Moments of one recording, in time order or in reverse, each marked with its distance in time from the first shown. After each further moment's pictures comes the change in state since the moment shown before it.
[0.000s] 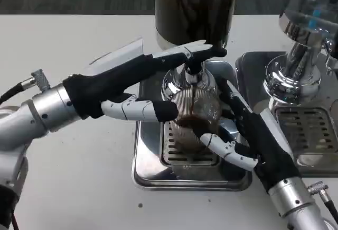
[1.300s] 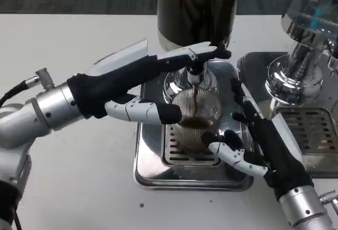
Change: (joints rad) left arm -0.021 -0.009 -0.012 0.028 0.009 -0.032 -0.021; right arm 0.072 -0.031 -0.006 -0.078 -0.045 0.005 -0.047
